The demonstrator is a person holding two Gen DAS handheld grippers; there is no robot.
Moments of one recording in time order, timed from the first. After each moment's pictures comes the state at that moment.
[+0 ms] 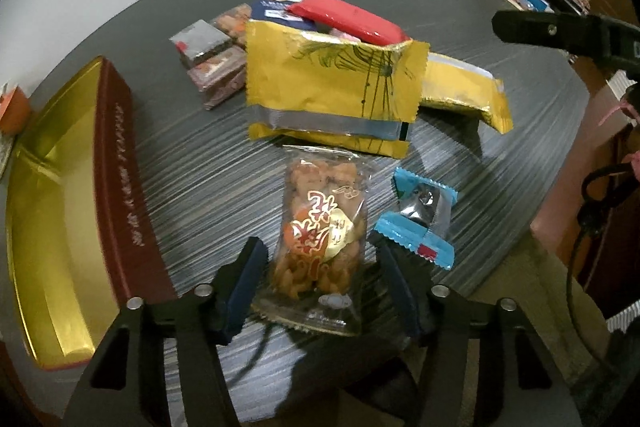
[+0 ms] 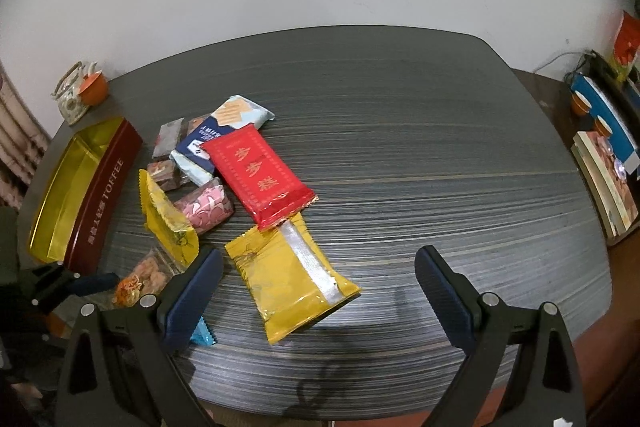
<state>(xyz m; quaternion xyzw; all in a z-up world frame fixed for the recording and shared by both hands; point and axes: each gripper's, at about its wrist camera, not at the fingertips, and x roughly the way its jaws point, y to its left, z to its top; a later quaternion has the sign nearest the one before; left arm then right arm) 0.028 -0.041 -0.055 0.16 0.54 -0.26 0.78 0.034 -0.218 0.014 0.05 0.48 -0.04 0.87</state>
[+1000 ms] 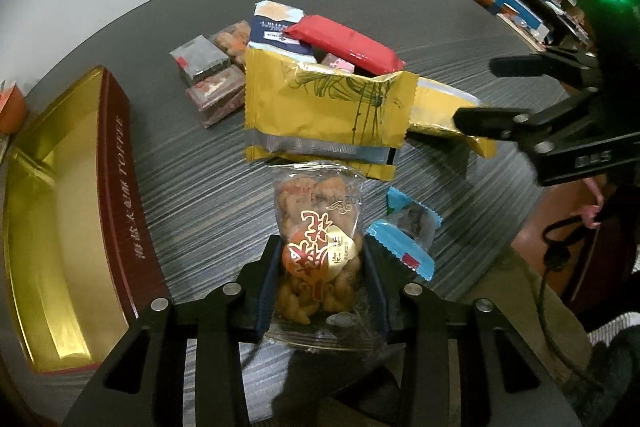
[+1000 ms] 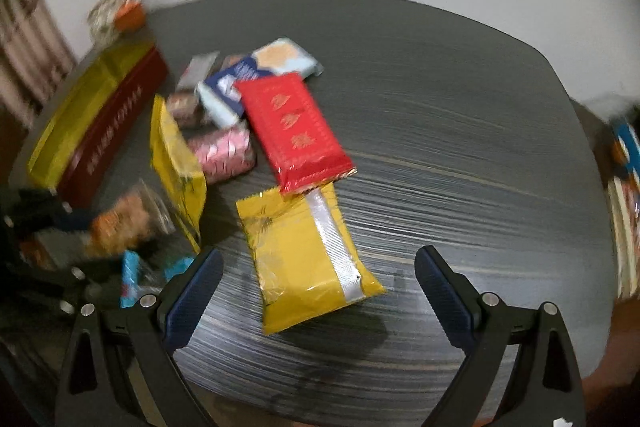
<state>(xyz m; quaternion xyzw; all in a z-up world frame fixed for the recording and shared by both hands) 0.033 -0.035 -0.041 0.13 0.53 -0.27 0.79 0.050 -0.197 -0.018 -0.05 0.52 0.06 0.85</state>
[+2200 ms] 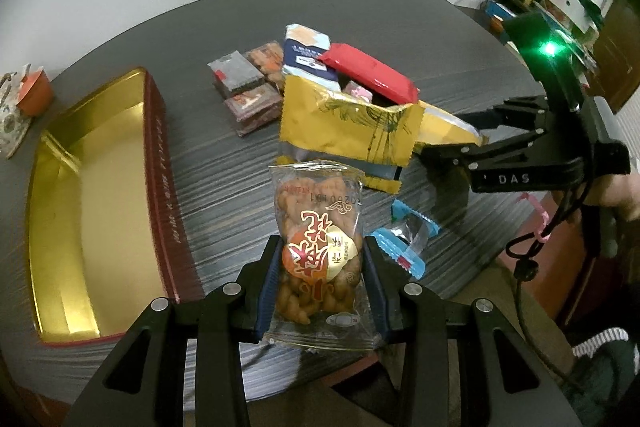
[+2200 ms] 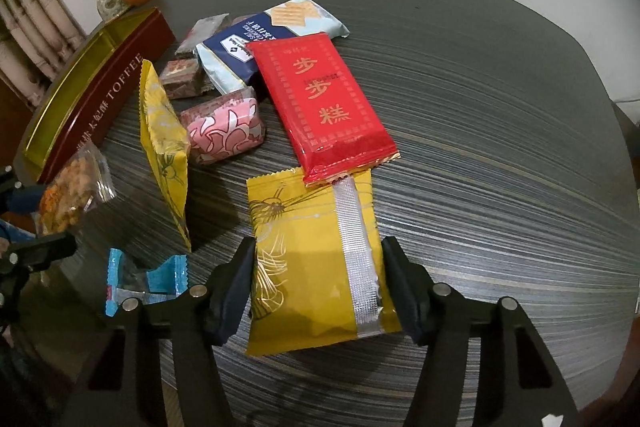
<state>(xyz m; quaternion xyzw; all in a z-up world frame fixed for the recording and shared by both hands) 0.024 -0.016 -0.008 0.10 0.52 -0.24 0.81 0.075 -0.194 -0.054 -0.03 0.56 0.10 0.82</state>
